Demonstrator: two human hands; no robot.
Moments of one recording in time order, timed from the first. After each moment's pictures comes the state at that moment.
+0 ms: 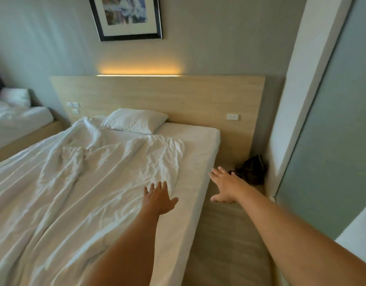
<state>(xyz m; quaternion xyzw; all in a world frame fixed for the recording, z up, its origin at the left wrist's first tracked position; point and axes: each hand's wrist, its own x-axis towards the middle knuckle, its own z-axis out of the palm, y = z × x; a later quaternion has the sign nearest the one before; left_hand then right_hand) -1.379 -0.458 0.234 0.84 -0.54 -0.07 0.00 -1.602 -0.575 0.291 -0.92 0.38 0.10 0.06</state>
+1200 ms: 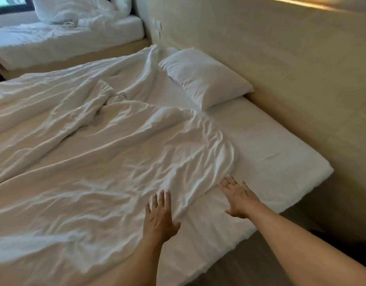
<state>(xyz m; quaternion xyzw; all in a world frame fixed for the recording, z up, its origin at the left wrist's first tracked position) -1.200 -0.932 0.010 0.97 -0.20 -0.15 0.07 -1.244 -1.197 0.059 -0.96 0.05 0.26 -0.02</state>
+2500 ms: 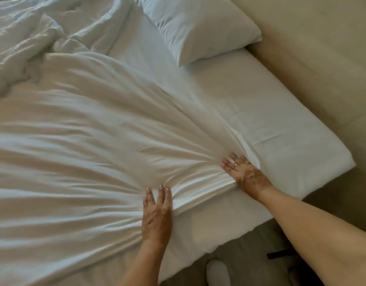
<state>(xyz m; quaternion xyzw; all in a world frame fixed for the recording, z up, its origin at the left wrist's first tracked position) -1.198 -1.135 -0.160 0.98 -0.13 -0.11 0.03 -1.177 -1.447 -0.154 -0.98 -0.16 0.11 -0.11</state>
